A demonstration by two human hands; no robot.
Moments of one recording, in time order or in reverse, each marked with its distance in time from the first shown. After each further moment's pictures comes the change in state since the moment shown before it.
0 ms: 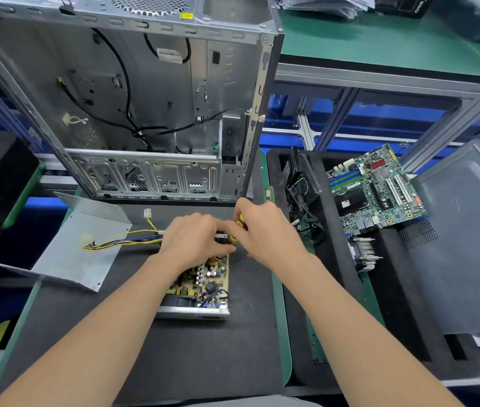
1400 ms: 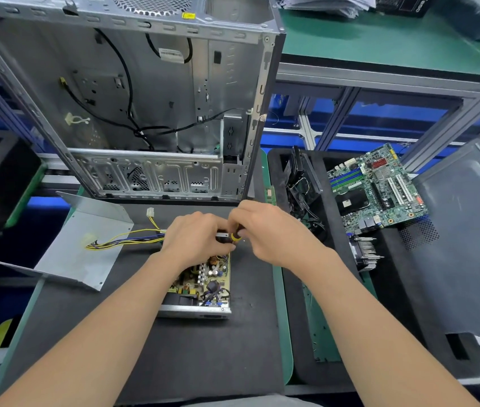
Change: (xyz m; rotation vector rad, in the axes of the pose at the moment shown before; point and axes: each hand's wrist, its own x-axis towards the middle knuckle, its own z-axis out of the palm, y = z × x) left_hand 0.001 0.000 0.000 -0.085 -0.011 -0.014; right_hand -0.003 0.013 -0.016 -0.165 -0.148 -0.345
